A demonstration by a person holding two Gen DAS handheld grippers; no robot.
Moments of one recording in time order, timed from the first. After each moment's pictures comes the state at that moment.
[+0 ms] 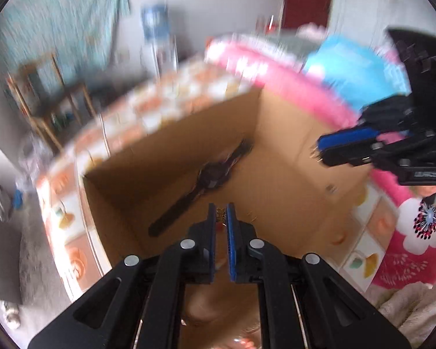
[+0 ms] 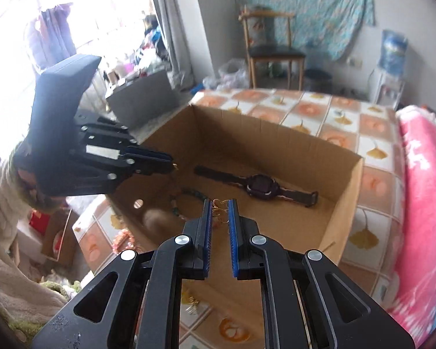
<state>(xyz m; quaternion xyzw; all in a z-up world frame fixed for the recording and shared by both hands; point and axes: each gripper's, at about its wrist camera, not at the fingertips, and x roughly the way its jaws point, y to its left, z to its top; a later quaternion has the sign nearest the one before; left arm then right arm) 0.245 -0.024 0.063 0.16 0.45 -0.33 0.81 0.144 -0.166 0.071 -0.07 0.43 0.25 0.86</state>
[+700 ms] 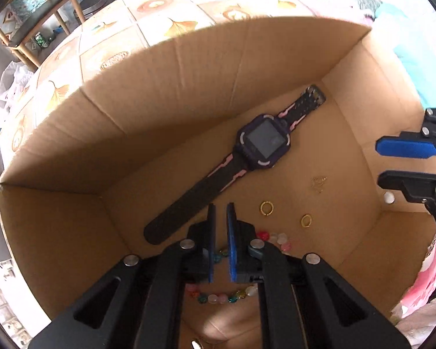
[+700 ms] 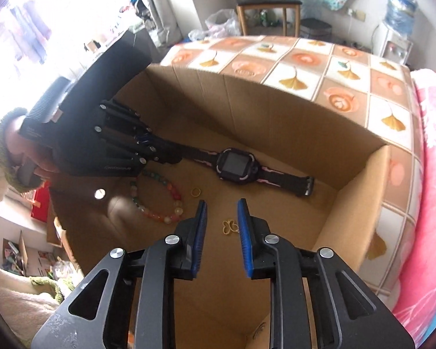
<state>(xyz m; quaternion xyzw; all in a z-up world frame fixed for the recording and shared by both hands) 0.336 -0.049 -0.016 0.15 0.62 -0.28 0.71 0.195 -0.174 0.030 -0.07 0.52 0.24 0.82</state>
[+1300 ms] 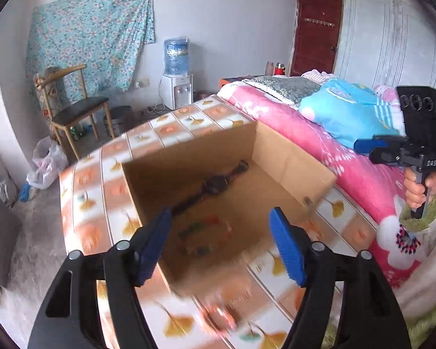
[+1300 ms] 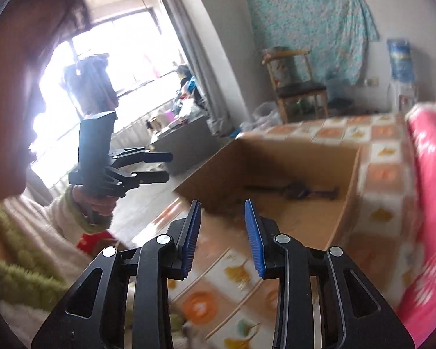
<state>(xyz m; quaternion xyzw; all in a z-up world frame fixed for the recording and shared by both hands) 0.120 0.062 0.109 0.08 0.33 -0.32 0.88 0.007 -0.230 0.083 0.06 0.32 0.36 0.87</state>
